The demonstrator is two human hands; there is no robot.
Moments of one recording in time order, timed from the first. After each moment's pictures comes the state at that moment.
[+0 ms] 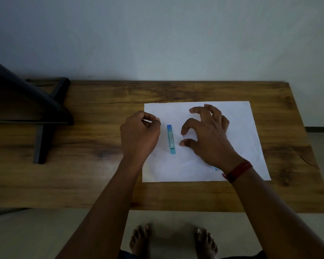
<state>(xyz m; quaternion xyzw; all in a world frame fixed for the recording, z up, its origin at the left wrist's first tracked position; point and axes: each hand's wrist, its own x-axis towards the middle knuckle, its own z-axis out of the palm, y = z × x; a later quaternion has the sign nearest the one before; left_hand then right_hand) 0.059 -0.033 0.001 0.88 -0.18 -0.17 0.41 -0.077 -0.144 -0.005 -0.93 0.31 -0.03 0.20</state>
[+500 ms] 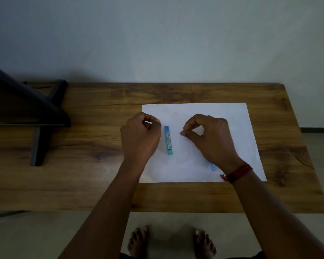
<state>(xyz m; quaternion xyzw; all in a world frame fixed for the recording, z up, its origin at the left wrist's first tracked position) 0.050 -0.035 0.005 0.88 -0.20 -0.15 0.40 -0.083 -0.146 0.008 -0.88 0.29 -0.19 0.33</state>
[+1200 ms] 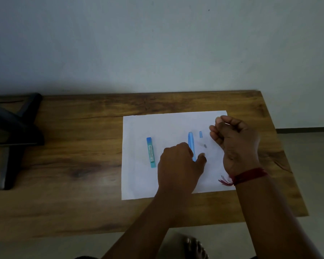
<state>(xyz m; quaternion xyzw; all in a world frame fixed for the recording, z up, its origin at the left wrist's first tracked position) -0.051 -0.086 -0.012 0.87 -0.34 -0.24 0.27 -0.119 -0.189 0.017 -0.38 0.58 -0.39 0.61</state>
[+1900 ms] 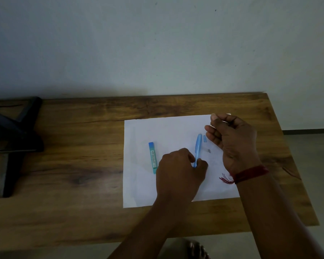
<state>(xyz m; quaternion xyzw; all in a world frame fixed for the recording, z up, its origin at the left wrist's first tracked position) -0.043 -0.082 -0.011 0.86 -0.34 -0.24 0.29 -0.100 -0.203 0.011 -0.41 0.58 -0.34 0.62</state>
